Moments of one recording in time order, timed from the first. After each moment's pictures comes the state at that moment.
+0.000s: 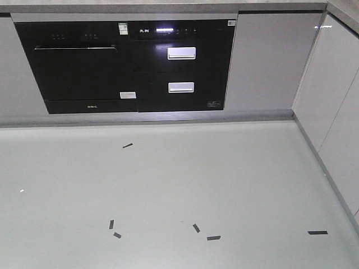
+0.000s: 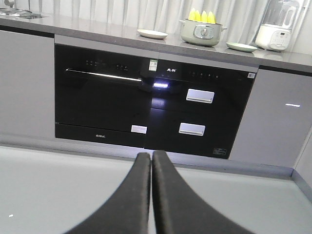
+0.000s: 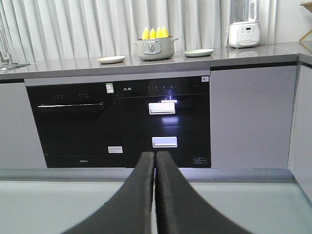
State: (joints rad) left arm 0.03 -0.01 0.02 -0.01 0.15 -0.14; right arm 0.15 -0.01 0.03 -0.02 0.05 0.11
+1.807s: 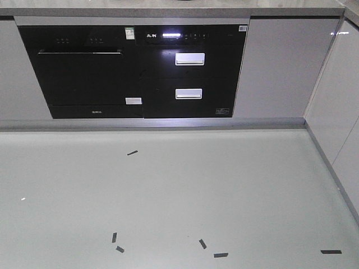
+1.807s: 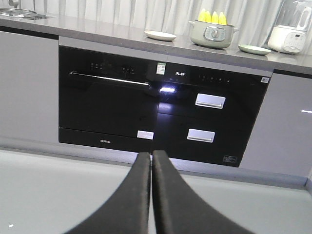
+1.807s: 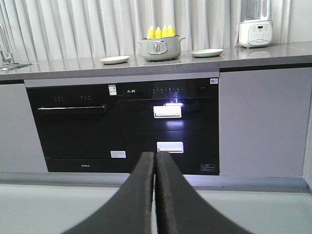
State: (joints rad) left arm 0.03 -0.01 0.02 -0.01 0.15 -0.14; right arm 0.15 -0.01 0.03 -0.02 0.05 0.11
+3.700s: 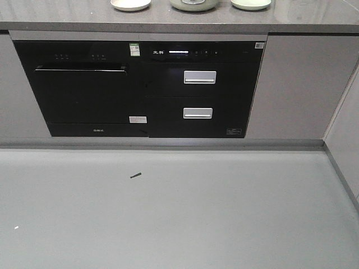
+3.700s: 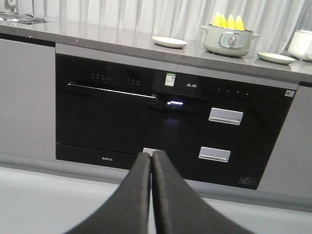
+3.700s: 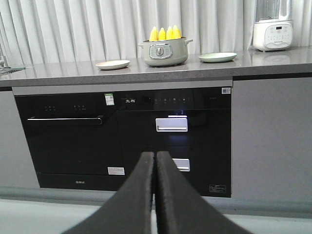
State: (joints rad) left arm 0.03 -0.01 0.02 -0.01 0.15 -0.14; right arm 0.15 -0.01 0.03 -0.02 0.05 0.11
